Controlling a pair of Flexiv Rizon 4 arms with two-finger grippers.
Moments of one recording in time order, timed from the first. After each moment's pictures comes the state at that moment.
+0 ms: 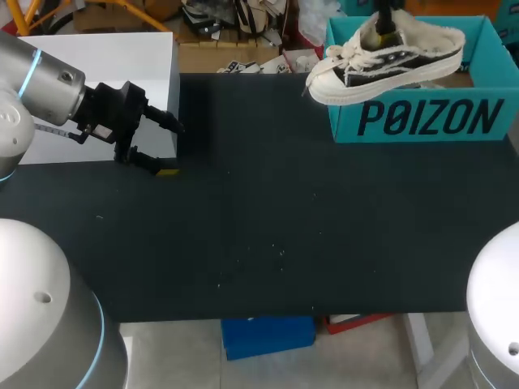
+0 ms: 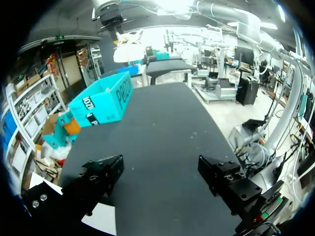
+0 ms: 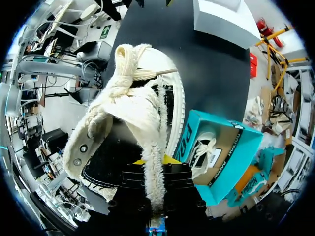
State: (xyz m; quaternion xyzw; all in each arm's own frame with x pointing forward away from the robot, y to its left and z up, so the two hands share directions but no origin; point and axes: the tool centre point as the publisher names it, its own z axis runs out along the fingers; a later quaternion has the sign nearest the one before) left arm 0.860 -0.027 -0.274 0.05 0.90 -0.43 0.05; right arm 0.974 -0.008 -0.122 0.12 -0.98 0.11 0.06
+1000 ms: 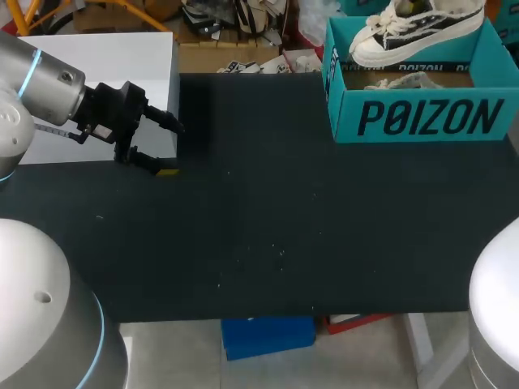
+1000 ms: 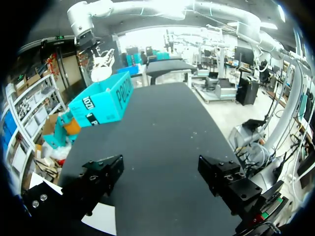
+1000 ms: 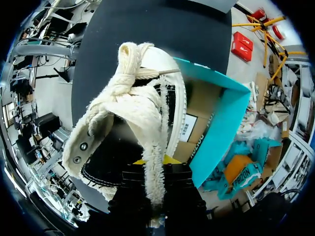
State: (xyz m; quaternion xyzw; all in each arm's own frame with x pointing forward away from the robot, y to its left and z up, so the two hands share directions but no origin) left arm 0.860 -0.027 -0.274 0.05 0.90 -0.43 0.05; right arm 1.145 -0.108 -0.160 0.12 -0.98 0.15 0.04
